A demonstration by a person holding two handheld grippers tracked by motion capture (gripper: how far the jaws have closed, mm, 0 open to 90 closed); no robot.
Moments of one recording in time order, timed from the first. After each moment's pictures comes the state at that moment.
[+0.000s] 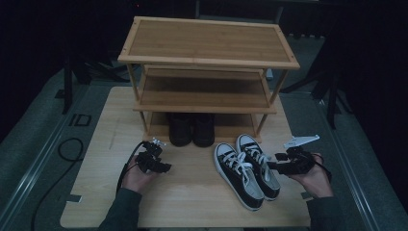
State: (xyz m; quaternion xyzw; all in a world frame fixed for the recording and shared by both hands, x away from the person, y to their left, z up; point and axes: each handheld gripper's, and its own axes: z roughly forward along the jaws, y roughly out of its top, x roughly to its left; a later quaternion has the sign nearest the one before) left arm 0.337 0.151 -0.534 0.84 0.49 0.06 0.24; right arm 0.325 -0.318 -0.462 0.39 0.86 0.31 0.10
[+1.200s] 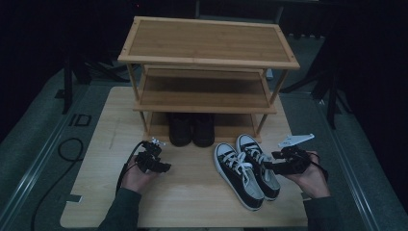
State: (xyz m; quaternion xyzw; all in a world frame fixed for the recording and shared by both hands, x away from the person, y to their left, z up) left arm 0.337 0.152 -0.533 0.84 0.49 0.06 0.24; right arm 0.320 -0.299 -0.450 0.37 0.87 0.30 0.12
